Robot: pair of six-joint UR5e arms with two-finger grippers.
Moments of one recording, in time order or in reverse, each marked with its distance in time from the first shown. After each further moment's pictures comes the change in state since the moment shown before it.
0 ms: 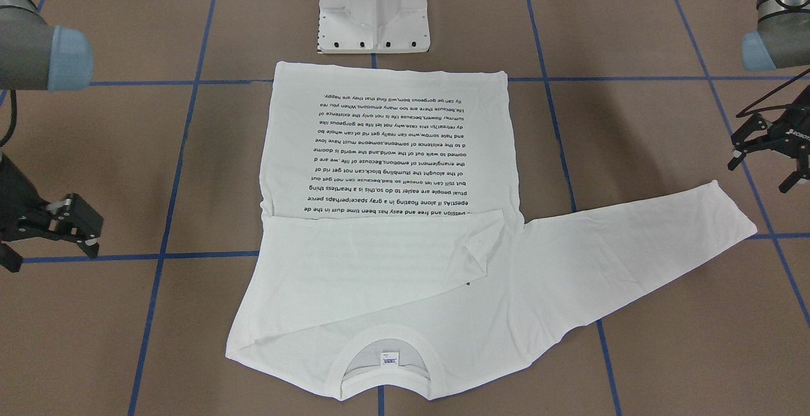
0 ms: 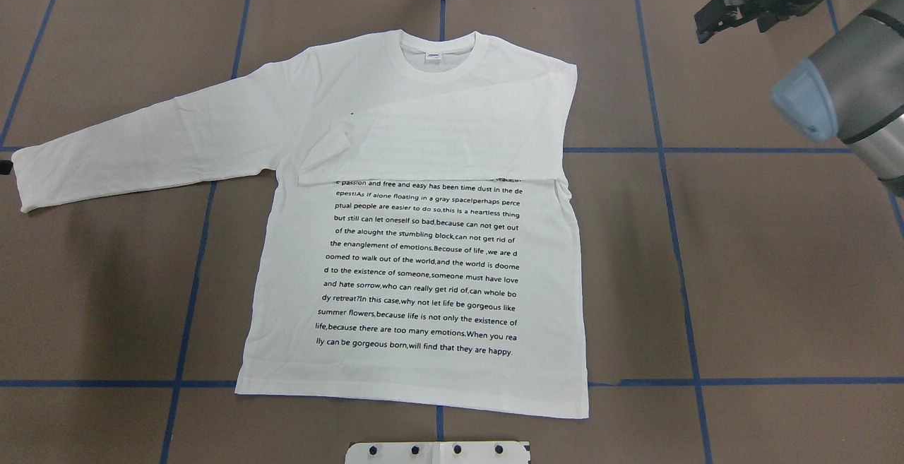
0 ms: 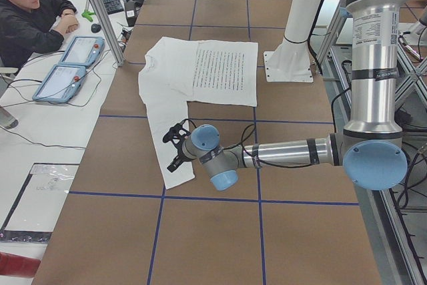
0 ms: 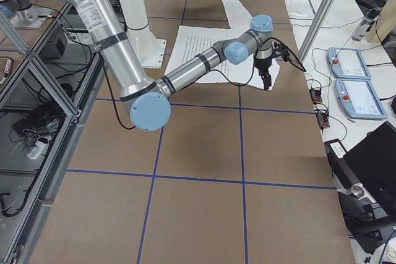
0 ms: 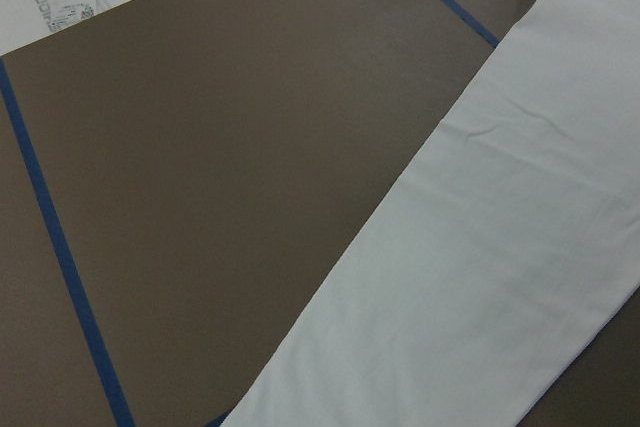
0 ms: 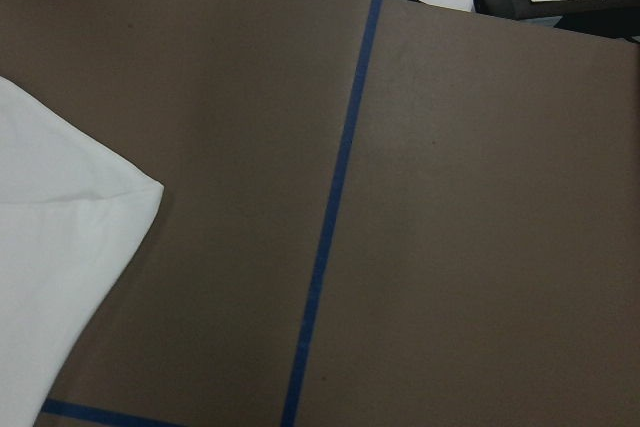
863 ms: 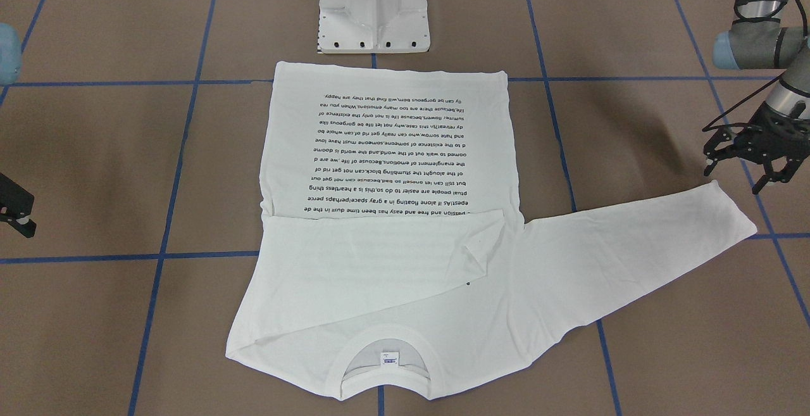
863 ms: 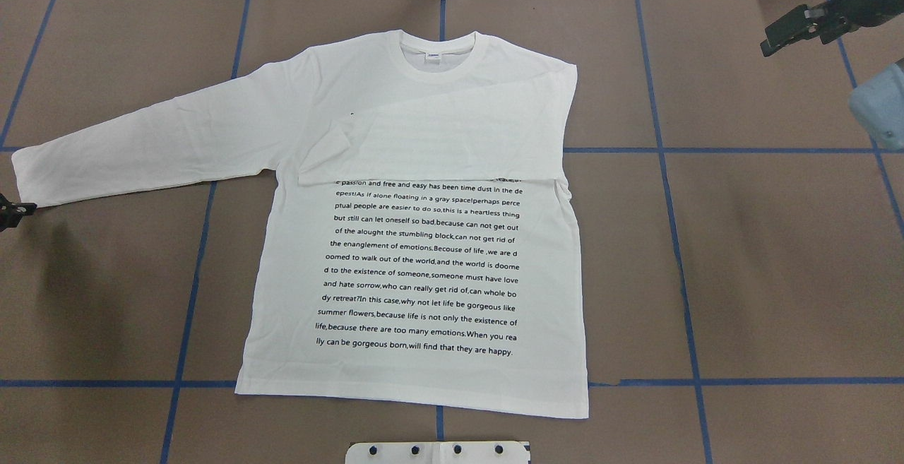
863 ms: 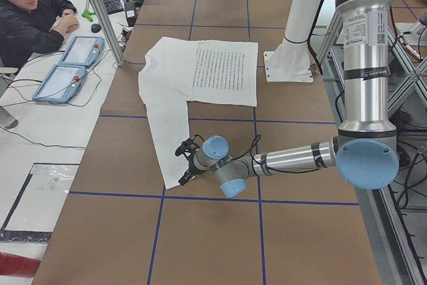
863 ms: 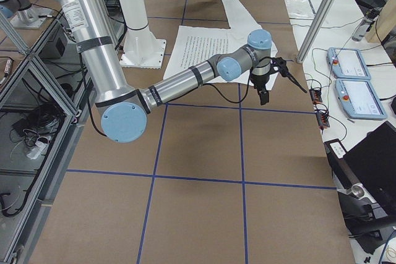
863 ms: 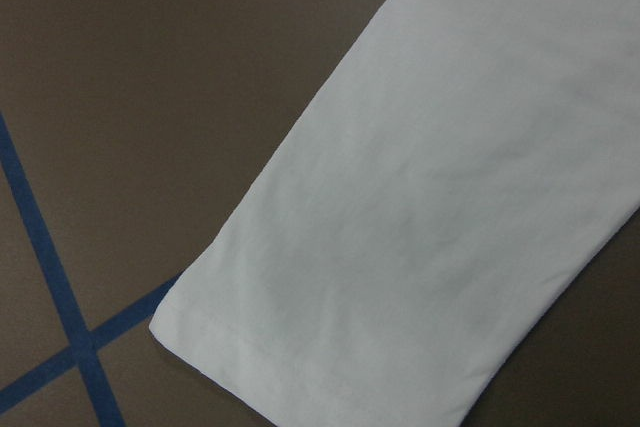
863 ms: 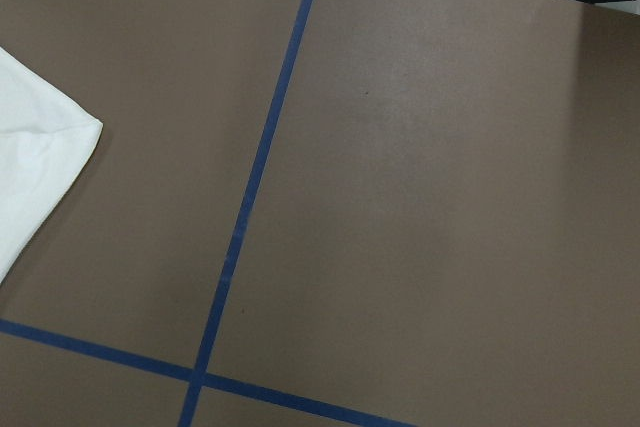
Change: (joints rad) left arm 0.150 0.019 0.088 -0.032 0.180 -0.001; right arm 0.070 -0.095 0.028 0.028 0.081 -0.089
